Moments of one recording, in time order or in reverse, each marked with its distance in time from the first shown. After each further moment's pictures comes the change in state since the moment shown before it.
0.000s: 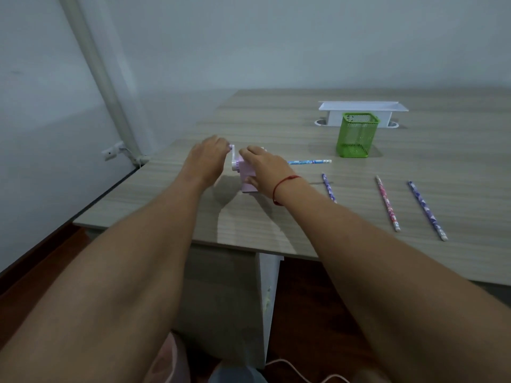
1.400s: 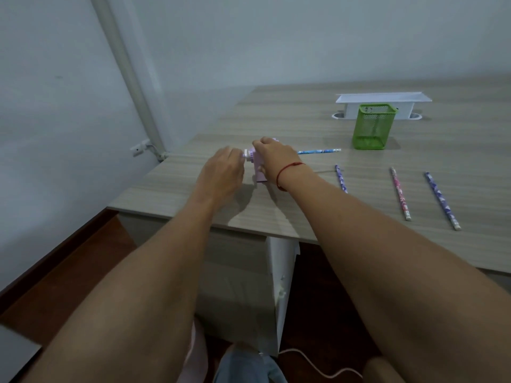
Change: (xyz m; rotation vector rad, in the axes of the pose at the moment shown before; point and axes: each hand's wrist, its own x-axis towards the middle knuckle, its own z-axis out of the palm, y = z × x) left_hand -0.064 0.031 -0.013 -0.109 0.198 -0.047; right_hand -0.002 -0.014 -0.008 0.047 -0.033 0.072
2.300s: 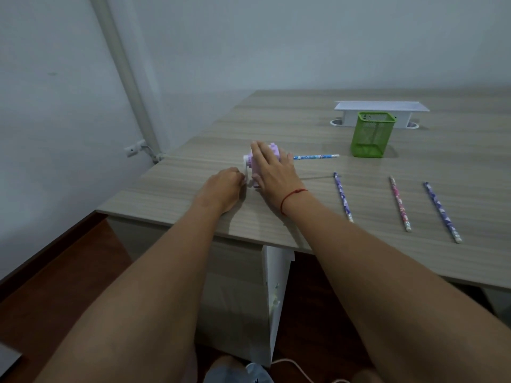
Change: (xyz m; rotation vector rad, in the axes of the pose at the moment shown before) left_hand 0.004 -0.005 0.030 -0.086 -0.381 -0.150; right_hand -0.006 0.014 0.043 -0.161 0.187 -0.046
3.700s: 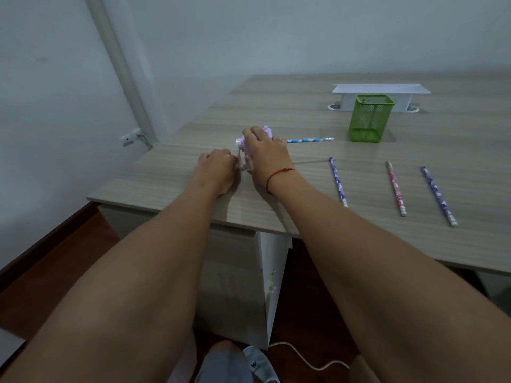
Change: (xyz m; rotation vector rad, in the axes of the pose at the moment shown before) left_hand 0.007 0.007 -0.004 0.253 0.073 0.015; right_hand 0.016 -0.005 0.001 0.115 0.042 0.077
